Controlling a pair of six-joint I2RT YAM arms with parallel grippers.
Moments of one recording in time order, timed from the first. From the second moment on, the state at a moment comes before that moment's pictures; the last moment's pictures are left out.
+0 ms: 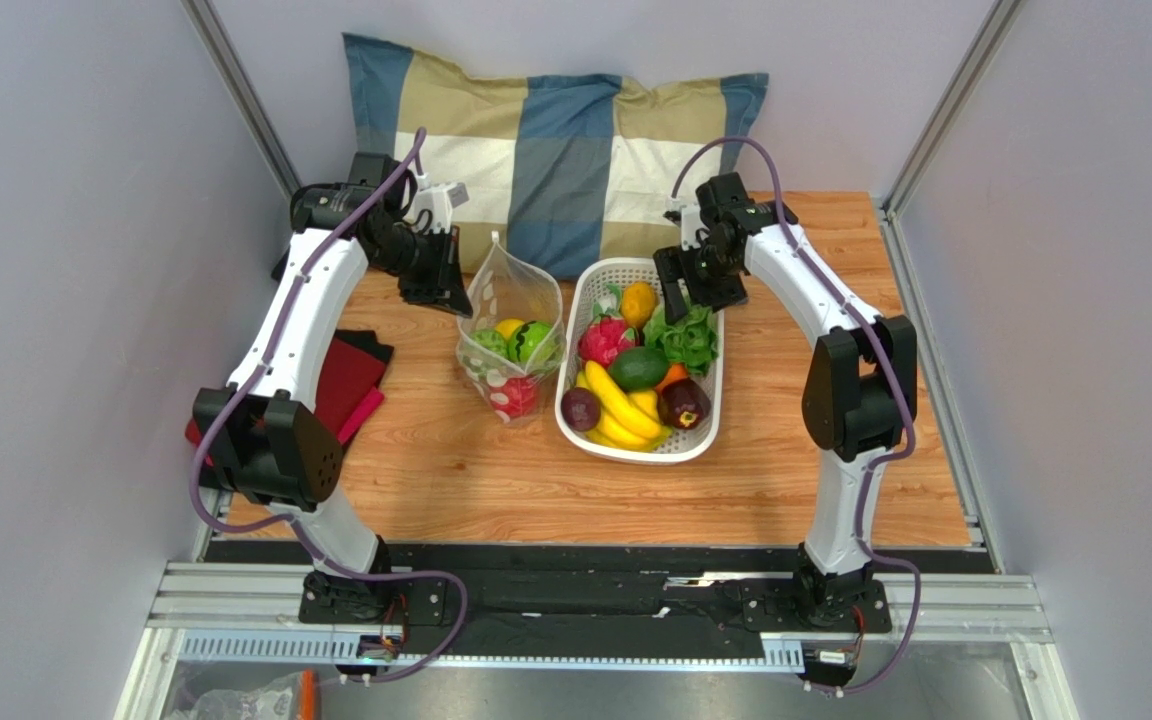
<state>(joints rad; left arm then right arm) -0.15 1.68 1.77 -1.21 0.51 -0.01 0.29 1.99 1.79 -0.95 -0.18 -0.04</state>
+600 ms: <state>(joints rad) -0.15 1.69 1.77 -1.21 0.51 -0.01 0.23 1.97 1.89 -1.04 -0.42 -0.10</state>
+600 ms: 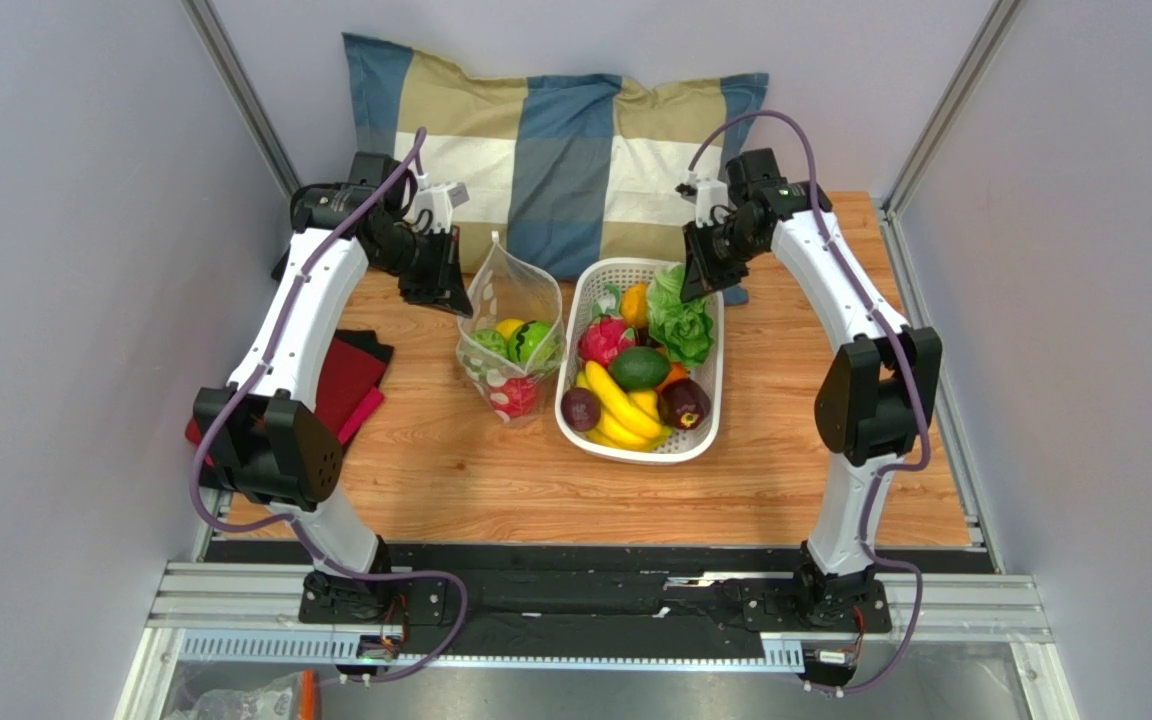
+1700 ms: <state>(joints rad) -0.15 1.69 1.77 -1.21 0.51 -0.01 0.31 2.07 1.96 -0.91 -0.58 -0.36</state>
